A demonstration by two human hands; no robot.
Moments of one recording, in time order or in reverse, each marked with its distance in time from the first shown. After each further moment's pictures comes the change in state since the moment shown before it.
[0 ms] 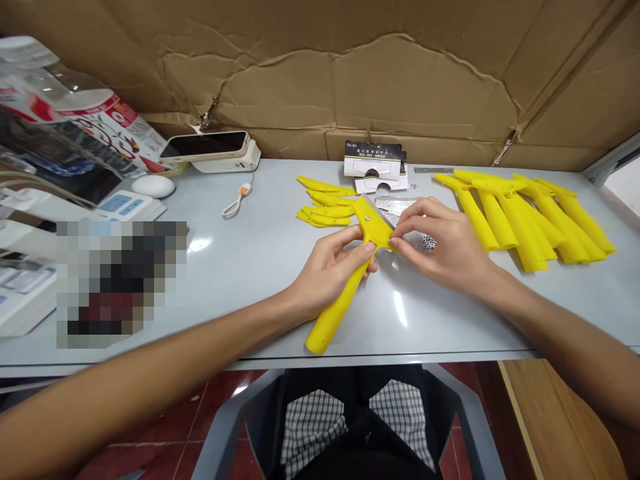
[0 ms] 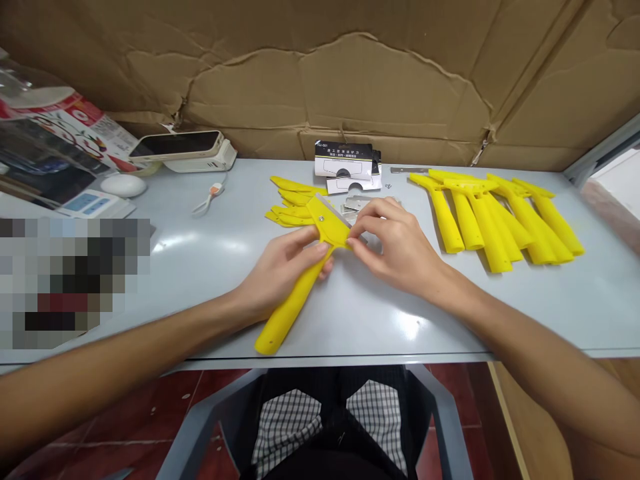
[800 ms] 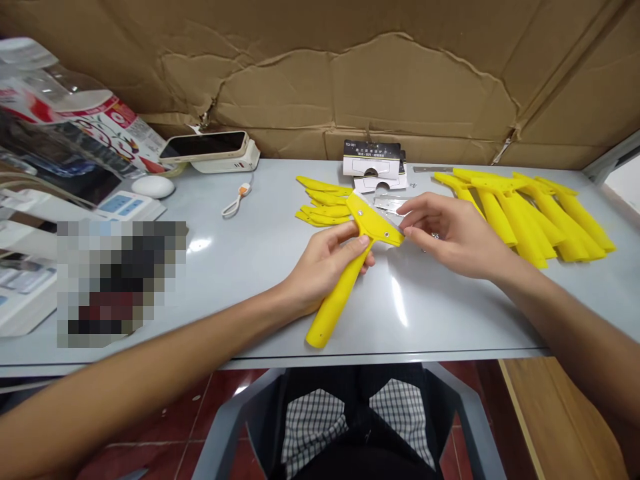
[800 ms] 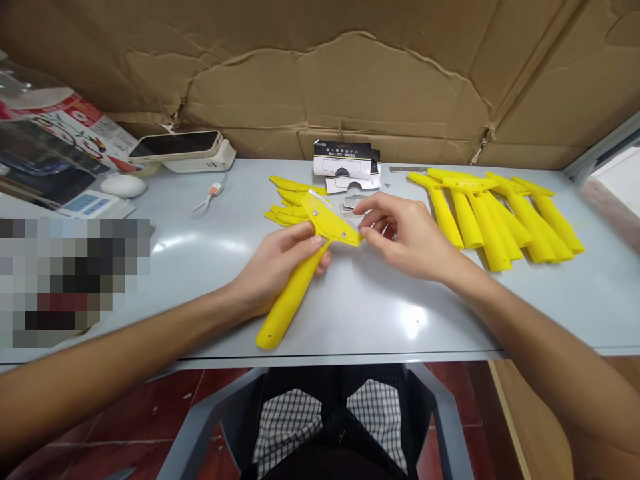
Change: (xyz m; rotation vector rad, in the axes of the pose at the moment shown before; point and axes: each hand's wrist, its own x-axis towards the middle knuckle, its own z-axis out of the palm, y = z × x) left_hand 0.003 0.005 -0.002 -0.010 0.044 -0.059; right_hand 0.007 0.004 -0.021 0.415 -0.180 0.479
